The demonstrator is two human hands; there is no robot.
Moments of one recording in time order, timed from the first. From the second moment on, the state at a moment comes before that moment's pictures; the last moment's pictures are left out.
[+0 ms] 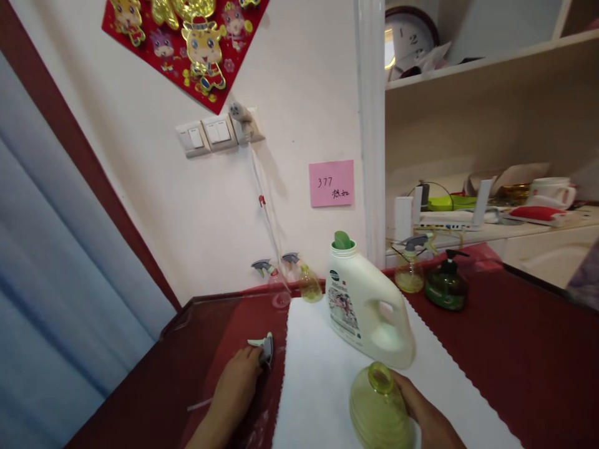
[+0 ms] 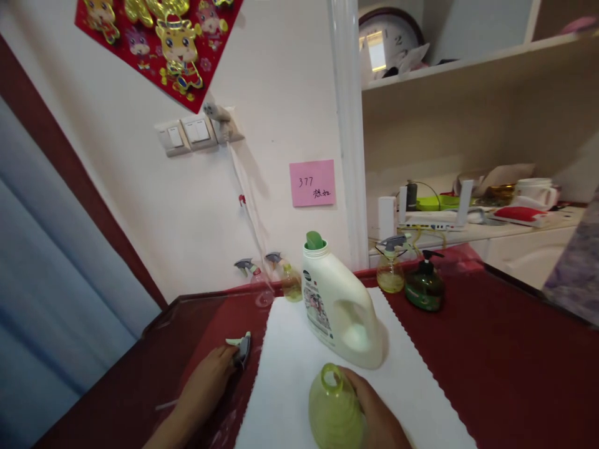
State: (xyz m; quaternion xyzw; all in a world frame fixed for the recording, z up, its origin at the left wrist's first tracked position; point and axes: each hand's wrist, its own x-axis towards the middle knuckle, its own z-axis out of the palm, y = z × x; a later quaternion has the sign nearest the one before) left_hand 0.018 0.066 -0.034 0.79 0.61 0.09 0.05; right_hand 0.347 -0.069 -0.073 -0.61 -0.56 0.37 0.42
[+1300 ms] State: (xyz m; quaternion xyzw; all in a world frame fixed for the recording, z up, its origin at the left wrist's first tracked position) left_hand 0.176 -0.040 0.073 0.38 0.34 0.66 0.55; right_hand 0.338 -0.067 -0.084 -0.55 -0.56 0.41 0.45
